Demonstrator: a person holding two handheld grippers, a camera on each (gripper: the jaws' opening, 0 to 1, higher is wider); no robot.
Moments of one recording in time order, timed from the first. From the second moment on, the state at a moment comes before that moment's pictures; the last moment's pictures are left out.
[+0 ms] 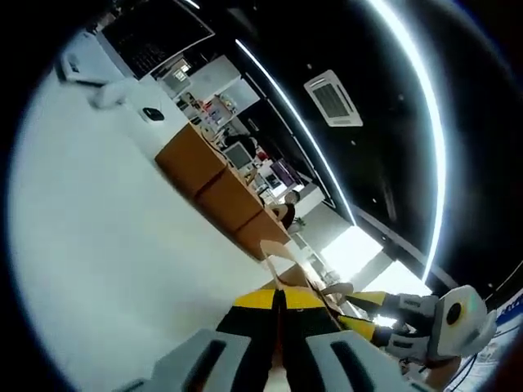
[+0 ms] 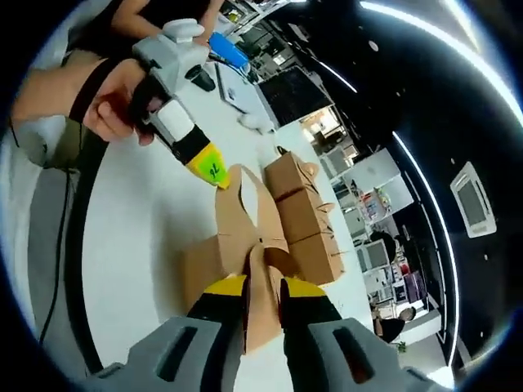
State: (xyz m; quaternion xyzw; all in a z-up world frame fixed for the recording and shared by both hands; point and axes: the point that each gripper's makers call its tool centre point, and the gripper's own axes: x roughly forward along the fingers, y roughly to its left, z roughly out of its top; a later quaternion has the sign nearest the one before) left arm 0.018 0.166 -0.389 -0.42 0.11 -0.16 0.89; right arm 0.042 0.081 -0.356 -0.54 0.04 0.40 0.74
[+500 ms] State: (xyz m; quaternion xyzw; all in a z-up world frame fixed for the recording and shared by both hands) left arm 0.035 0.178 -0.390 -0.43 0.11 -0.16 0.88; right arm 0.039 0.081 -0.361 -0.53 0.04 0.41 0.74
